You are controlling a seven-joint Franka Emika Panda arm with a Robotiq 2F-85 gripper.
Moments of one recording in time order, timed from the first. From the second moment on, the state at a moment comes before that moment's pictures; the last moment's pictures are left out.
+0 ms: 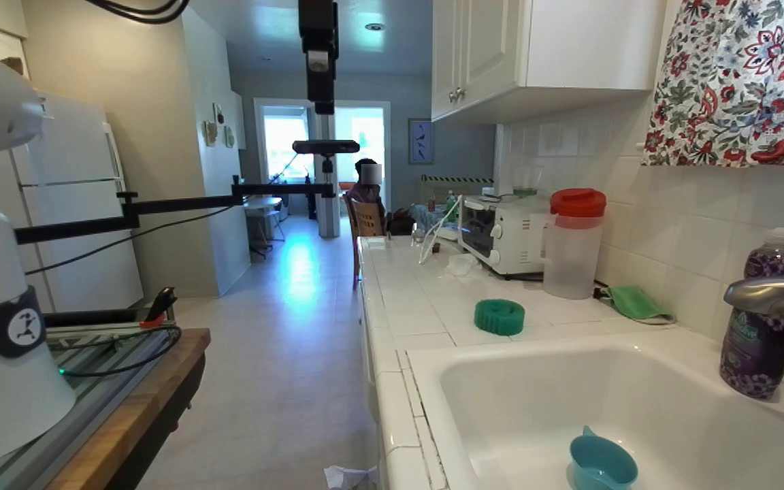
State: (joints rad) arm 0.02 -0.61 -0.01 -2.50 -0.03 1.89 0.04
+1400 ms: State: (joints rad) arm 0.02 -0.54 0.02 -2.40 -0.05 1.97 0.04
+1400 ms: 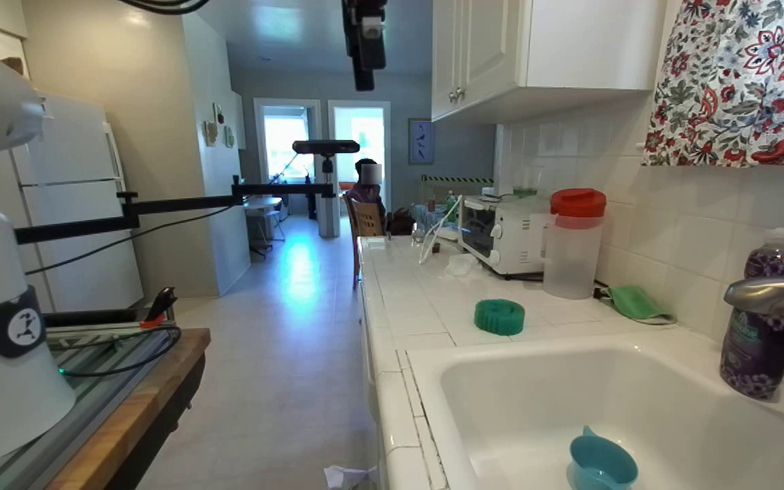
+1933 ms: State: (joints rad) arm -0.05 -0.35 -0.07 -2.18 -0.04 2.12 0.04
